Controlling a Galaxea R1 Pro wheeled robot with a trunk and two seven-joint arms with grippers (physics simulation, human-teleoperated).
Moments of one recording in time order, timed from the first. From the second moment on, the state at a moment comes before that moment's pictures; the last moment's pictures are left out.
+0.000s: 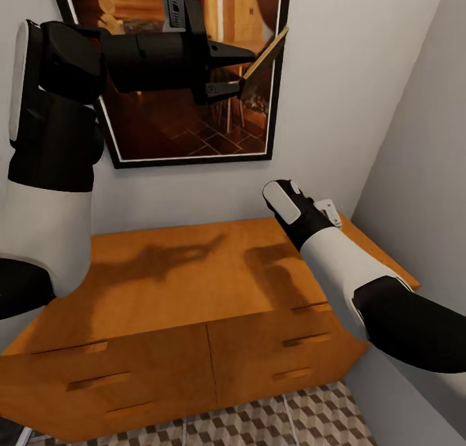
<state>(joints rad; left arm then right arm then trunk) -1.60 0.04 -0.28 -1.36 2.23 0.98 0.73 -1.41 0.17 0.37 -0.58 -0.96 -0.34 -1.57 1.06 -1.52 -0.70</state>
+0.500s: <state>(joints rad) -1.60 0.04 -0.28 -1.36 2.23 0.98 0.73 -1.41 0.17 0.36 -0.58 -0.96 -0.34 -1.57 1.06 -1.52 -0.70</state>
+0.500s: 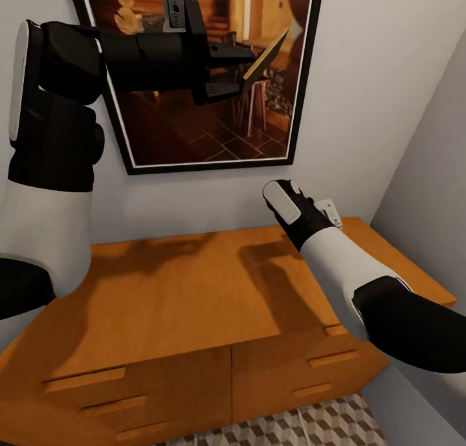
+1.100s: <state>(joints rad) -1.60 0.03 -0.28 -1.36 2.23 0.98 0.73 -1.41 0.17 0.36 -0.58 -0.97 -0.34 -1.57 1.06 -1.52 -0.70</state>
